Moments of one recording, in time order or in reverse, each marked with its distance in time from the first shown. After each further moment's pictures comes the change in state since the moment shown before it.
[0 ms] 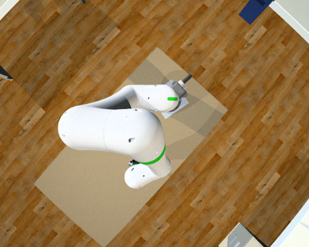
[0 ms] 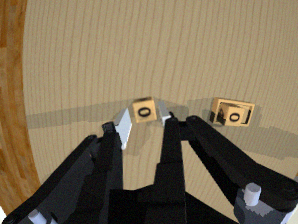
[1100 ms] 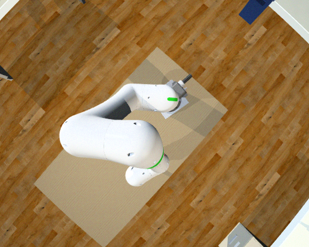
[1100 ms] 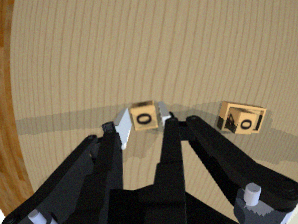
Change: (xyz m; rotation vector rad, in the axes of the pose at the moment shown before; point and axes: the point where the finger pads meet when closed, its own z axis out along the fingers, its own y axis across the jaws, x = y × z) arm 0.000 0.000 0.030 0.000 0.000 0.000
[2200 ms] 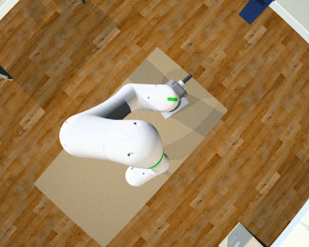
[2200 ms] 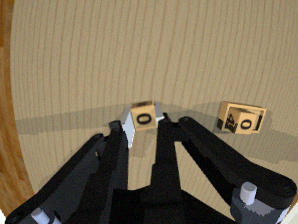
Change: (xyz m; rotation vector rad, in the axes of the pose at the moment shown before) arm 0.000 0.000 0.000 0.000 0.000 0.000
